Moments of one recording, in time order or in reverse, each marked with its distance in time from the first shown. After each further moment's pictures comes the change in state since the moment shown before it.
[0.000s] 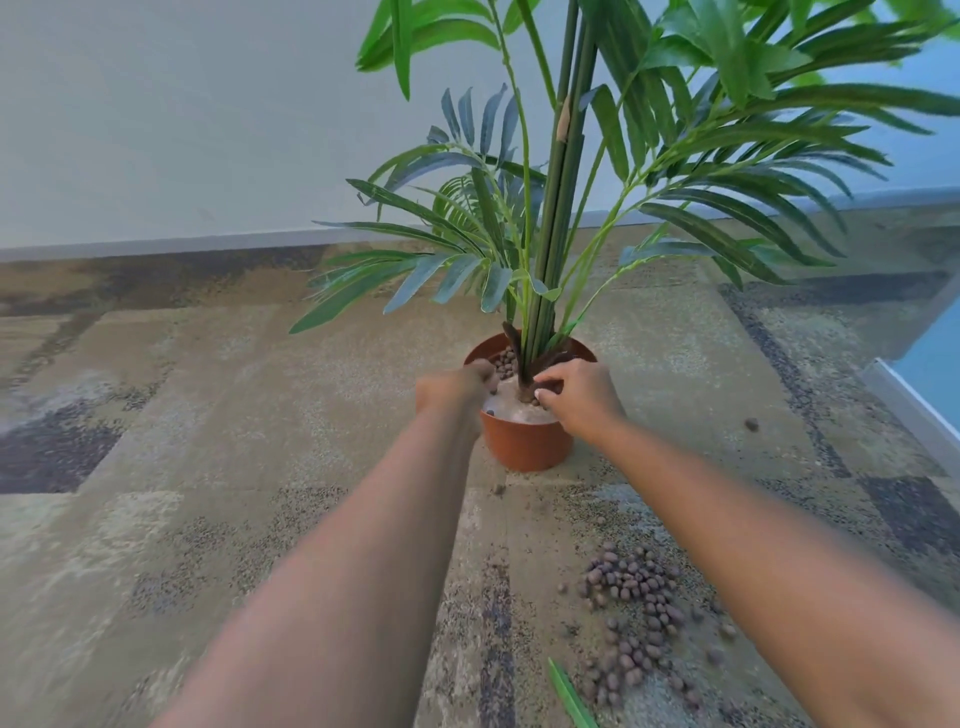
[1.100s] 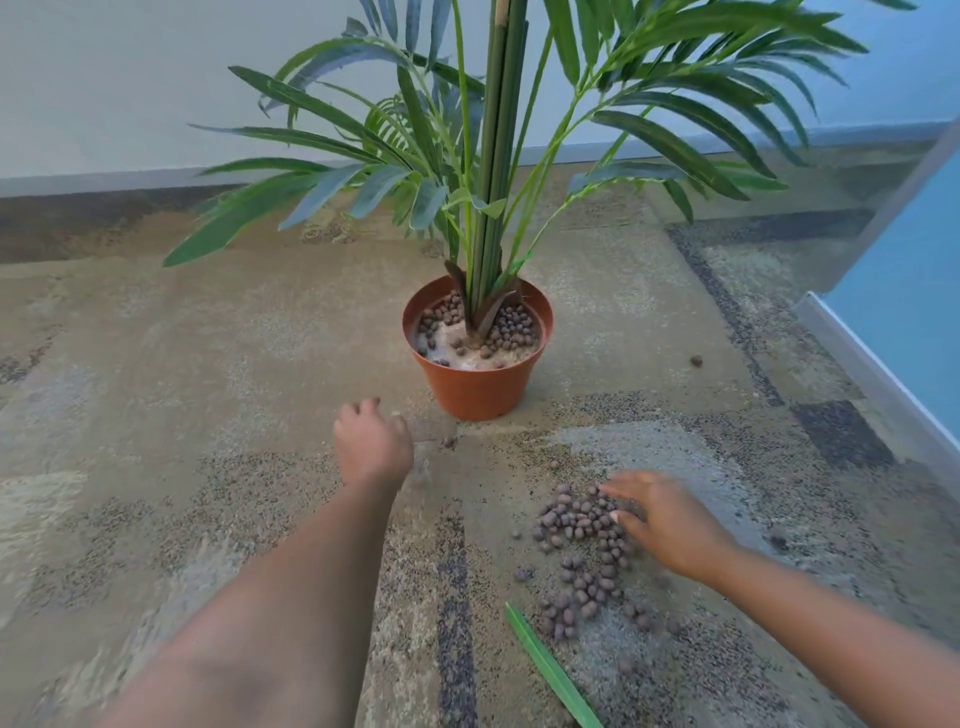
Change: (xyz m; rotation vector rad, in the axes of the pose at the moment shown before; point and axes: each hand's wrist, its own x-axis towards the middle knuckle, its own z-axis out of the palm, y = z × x) left_hand 0.068 -0.117 -0.080 1.197 0.327 0.476; right_hand -0.177 0.138 -0.016 -0.278 -0.376 0.139
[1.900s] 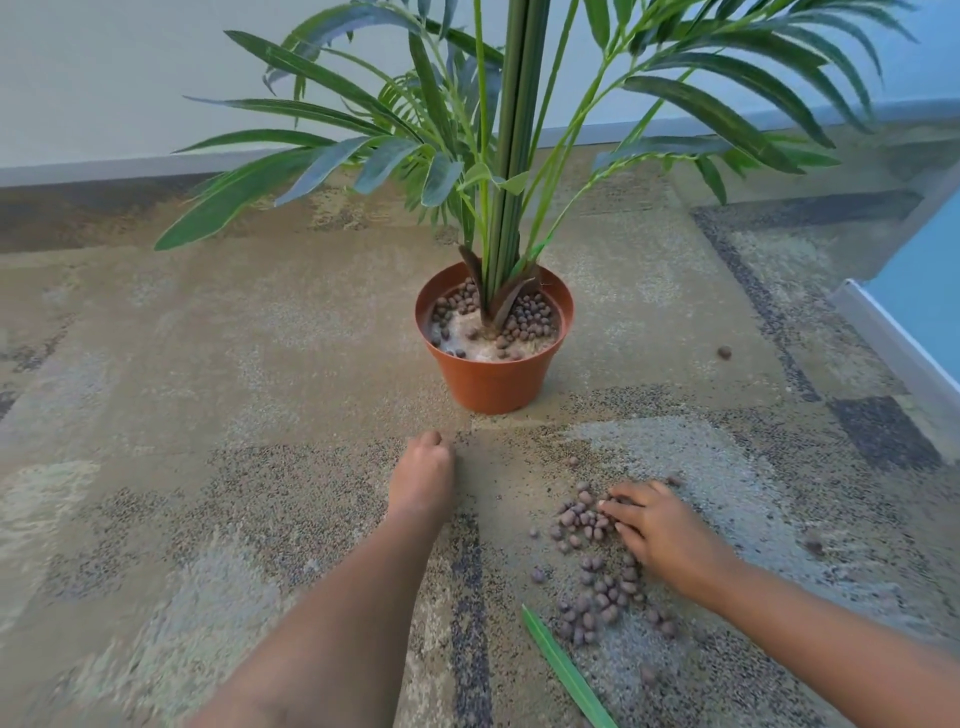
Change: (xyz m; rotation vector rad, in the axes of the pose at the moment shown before) left_hand -0.026 -0.023 0.045 0.283 -0.142 0.551; right_hand 0.009 0.007 0.043 -0.113 0.042 -0.167
